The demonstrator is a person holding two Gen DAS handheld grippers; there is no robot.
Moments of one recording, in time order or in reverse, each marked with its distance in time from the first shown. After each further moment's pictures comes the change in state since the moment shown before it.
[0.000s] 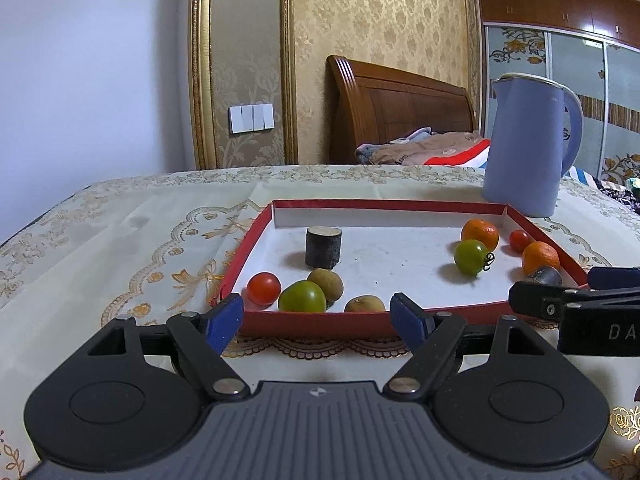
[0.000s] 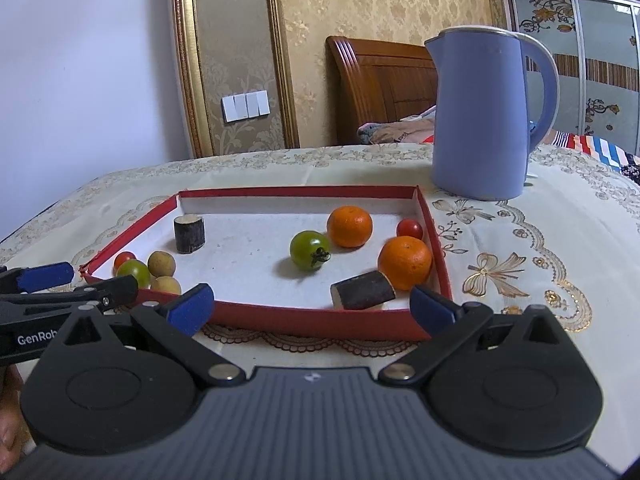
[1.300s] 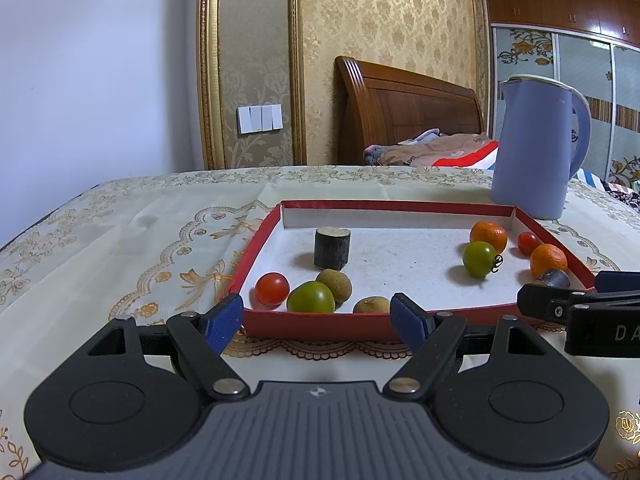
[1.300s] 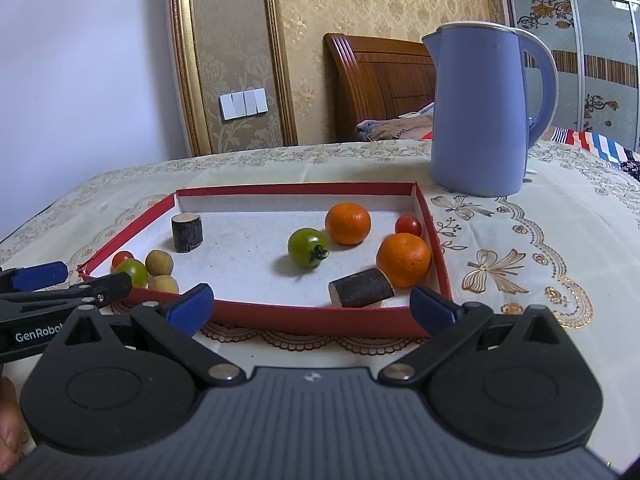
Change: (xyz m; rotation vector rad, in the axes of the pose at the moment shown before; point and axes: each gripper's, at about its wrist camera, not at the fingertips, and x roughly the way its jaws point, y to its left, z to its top) left arm -0.003 0.002 -0.001 -0.008 0.001 0.022; right arm 0.000 -0.001 -0.001 0.007 0.006 -0.004
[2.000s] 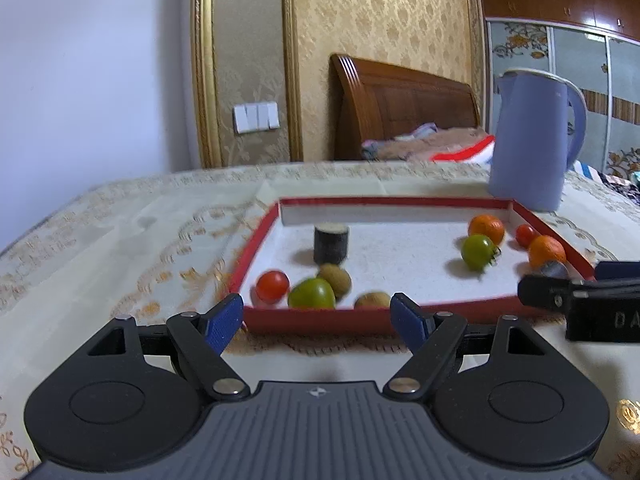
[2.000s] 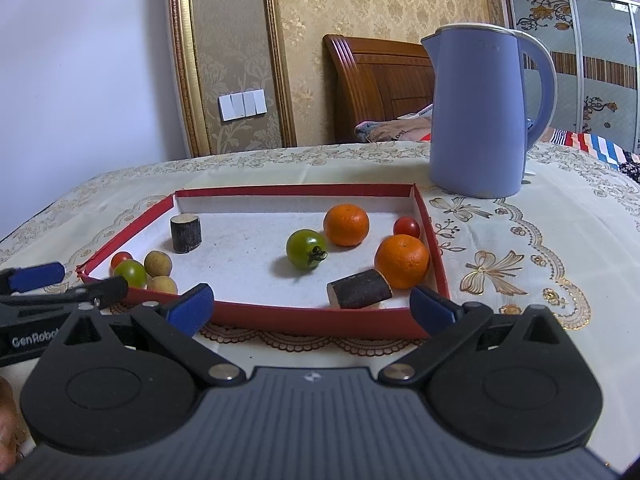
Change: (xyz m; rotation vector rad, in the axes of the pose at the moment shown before) left arm -0.001 0.002 -0.001 0.021 0.026 -0.017; right arm 0.000 -0.001 0.000 0.004 -0.006 -0.002
